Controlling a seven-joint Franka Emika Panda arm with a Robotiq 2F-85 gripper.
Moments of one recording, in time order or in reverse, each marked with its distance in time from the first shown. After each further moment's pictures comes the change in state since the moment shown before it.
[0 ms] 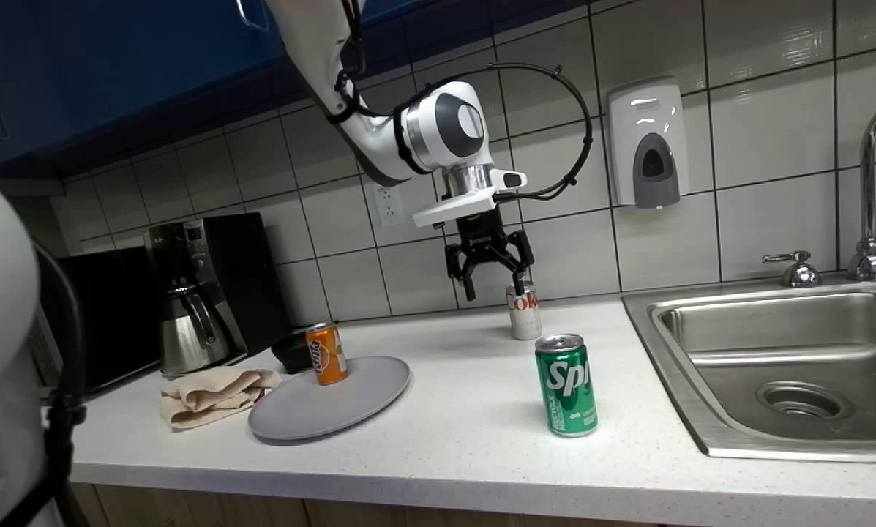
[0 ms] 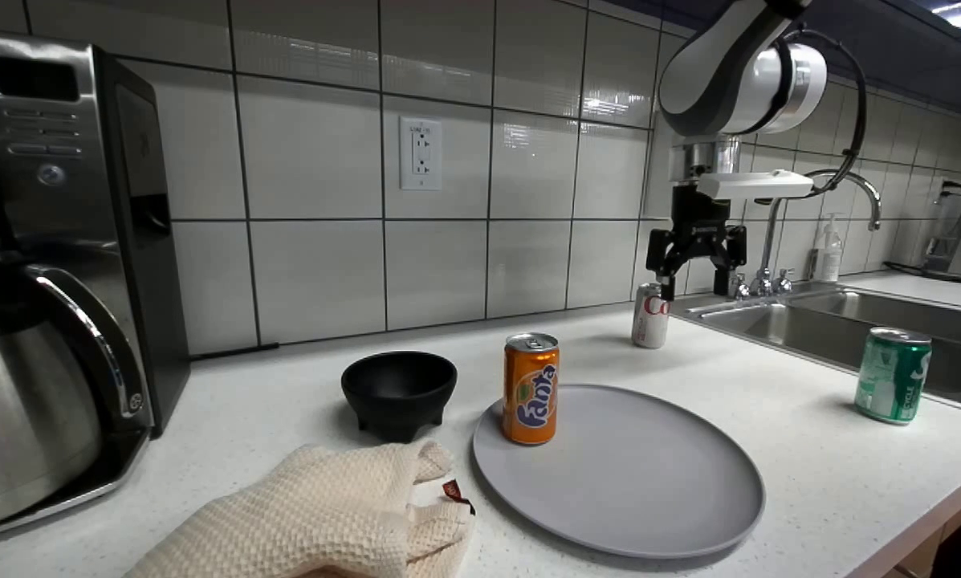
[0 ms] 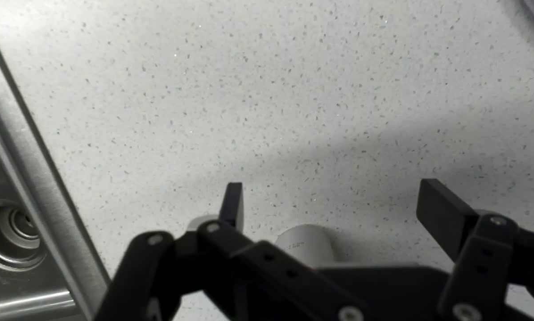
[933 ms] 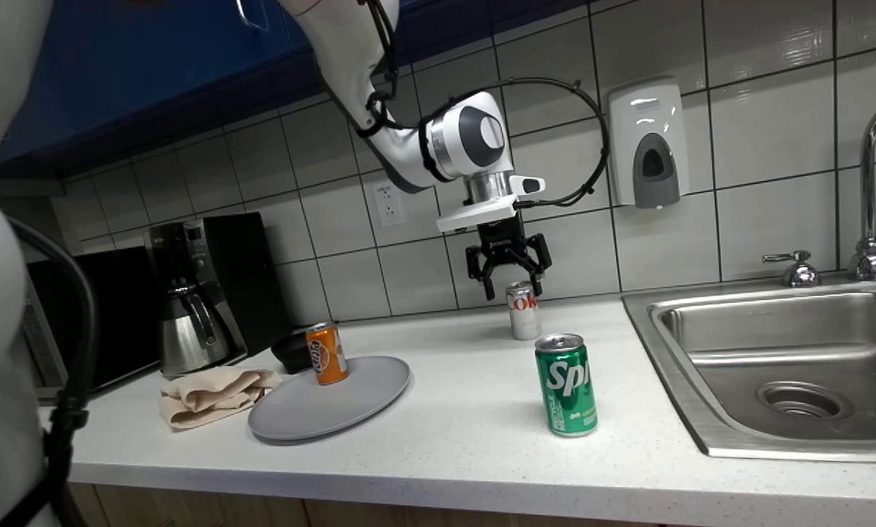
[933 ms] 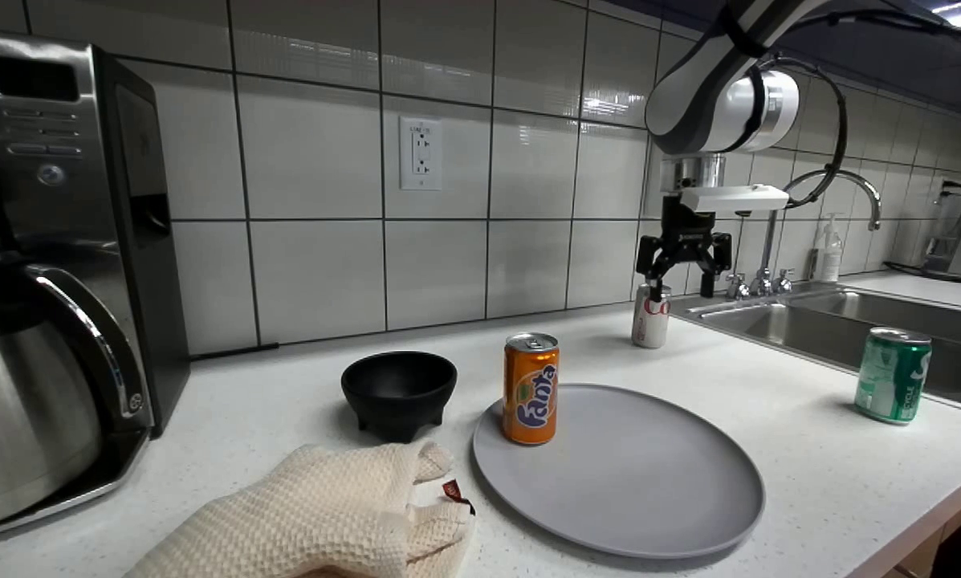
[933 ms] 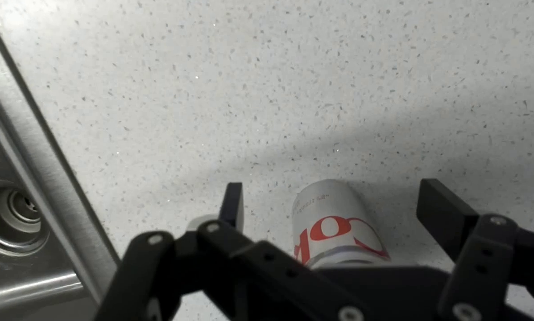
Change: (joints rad) arm -0.031 0.130 -0.001 0.154 0.024 0.000 0.000
